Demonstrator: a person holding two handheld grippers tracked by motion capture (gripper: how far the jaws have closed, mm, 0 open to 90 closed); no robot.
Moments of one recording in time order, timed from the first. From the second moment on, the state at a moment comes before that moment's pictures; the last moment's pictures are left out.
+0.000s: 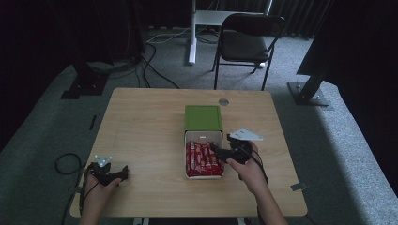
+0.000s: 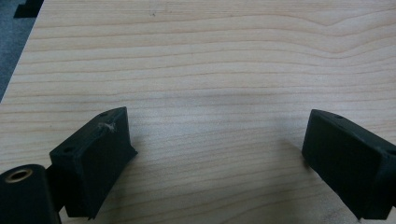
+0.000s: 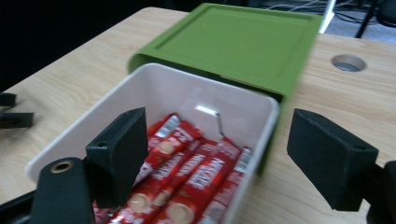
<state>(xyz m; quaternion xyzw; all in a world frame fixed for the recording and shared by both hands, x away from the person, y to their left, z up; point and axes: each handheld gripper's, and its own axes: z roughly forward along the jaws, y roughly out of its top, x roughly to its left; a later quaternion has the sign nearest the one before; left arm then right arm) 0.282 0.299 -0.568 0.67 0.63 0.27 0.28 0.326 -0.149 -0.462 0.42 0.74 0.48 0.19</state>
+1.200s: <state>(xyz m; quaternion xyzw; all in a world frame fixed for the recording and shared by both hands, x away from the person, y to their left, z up) 0.282 0.299 -0.568 0.67 0.63 0.27 0.28 0.312 -0.096 -0.491 0.44 0.78 0.44 0.11</state>
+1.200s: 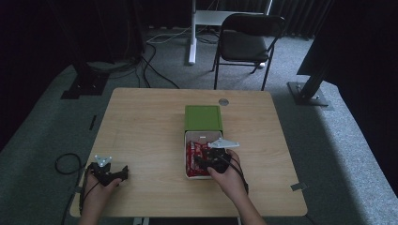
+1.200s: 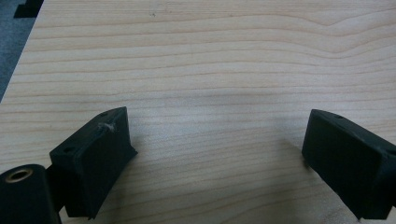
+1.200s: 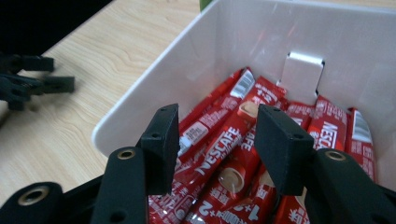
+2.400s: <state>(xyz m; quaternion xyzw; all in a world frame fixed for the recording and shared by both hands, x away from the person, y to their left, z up) 0.282 0.299 -0.568 0.67 0.63 0.27 0.28 0.311 -0.088 -0.502 0.47 0.78 0.41 0.10</state>
